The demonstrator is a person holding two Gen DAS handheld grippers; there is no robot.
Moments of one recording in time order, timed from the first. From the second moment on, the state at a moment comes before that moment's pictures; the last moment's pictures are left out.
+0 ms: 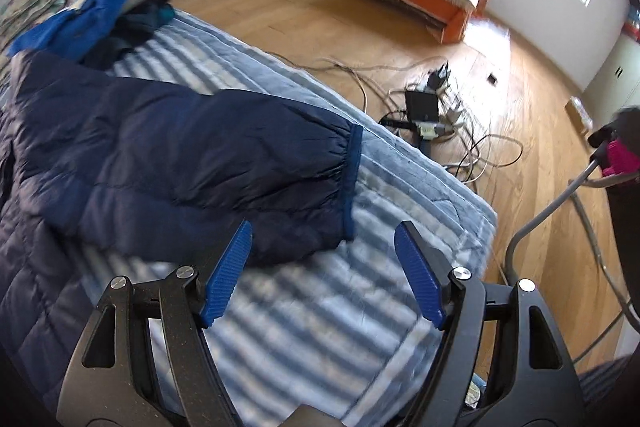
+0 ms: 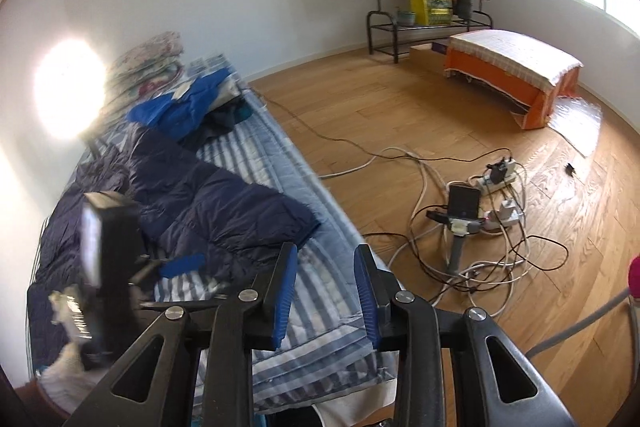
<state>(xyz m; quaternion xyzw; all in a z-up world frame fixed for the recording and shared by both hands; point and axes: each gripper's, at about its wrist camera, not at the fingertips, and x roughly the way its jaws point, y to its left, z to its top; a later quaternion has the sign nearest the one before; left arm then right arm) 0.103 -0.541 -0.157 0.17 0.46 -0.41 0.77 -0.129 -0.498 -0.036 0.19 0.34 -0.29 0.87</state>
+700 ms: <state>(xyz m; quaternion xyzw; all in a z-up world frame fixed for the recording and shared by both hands) 0.141 -0.589 -0.193 0.18 0.50 -0.37 0.76 -0.114 -0.484 -0.015 0.20 0.31 -0.27 0.89</state>
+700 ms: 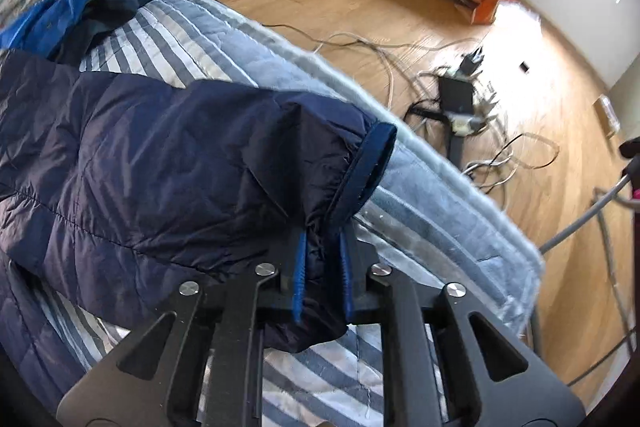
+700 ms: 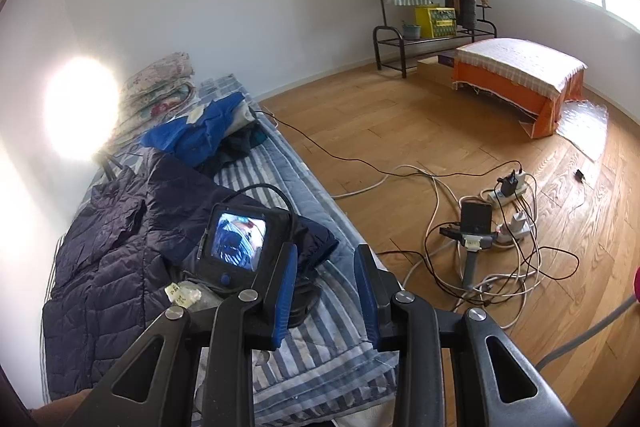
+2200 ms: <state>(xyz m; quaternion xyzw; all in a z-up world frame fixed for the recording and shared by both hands) 0.314 -0.133 -0.092 -0.04 0.44 -0.16 0.88 0.016 -0.316 -0.007 0.10 0.34 -0.13 0.93</state>
